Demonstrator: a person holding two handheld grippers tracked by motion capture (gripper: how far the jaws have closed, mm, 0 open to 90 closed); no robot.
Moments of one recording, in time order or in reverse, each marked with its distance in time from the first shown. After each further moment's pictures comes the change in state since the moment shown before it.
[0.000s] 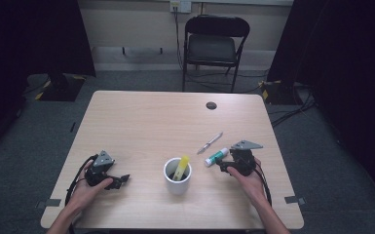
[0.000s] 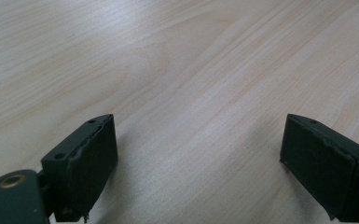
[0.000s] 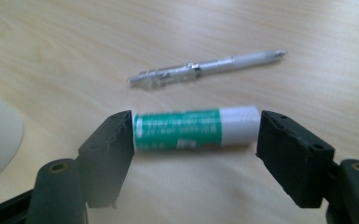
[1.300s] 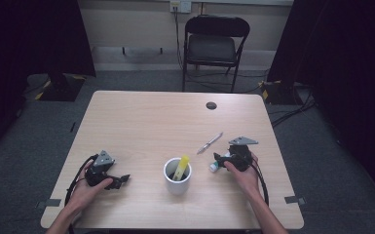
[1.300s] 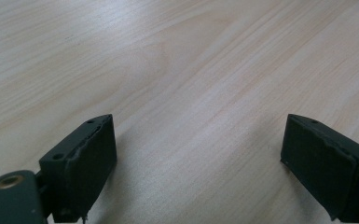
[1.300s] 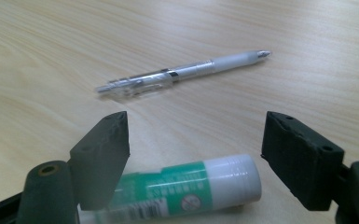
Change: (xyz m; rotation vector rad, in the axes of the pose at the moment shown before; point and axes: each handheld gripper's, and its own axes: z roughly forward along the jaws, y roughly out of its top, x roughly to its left) left arm 0.000 0.000 0.001 -0.002 -0.008 -0.003; right arm -0.007 0.003 0.015 0.012 -0.051 0.028
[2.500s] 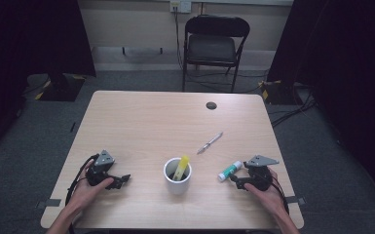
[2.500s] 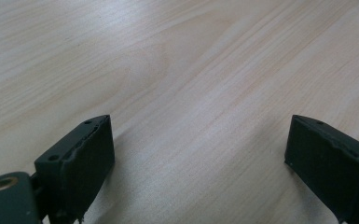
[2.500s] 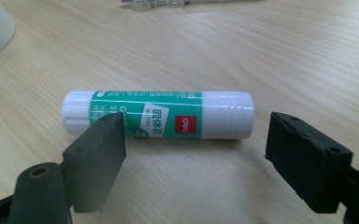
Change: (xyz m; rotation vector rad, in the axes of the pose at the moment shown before) left arm 0.000 0.002 0.002 0.006 0.007 0.001; right arm -0.025 -0.059 -0.044 0.020 0.096 -0.130
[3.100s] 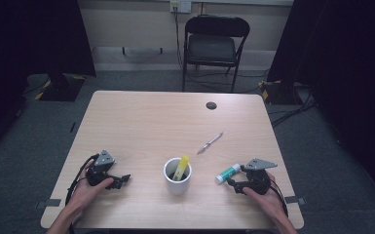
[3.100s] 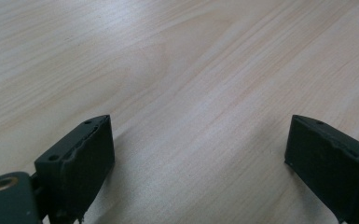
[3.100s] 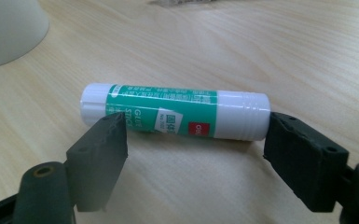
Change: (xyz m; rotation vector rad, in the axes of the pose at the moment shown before) left arm 0.000 0.000 0.000 0.000 0.000 0.000; right arm 0.014 -0.004 -0.004 0.005 0.050 0.000
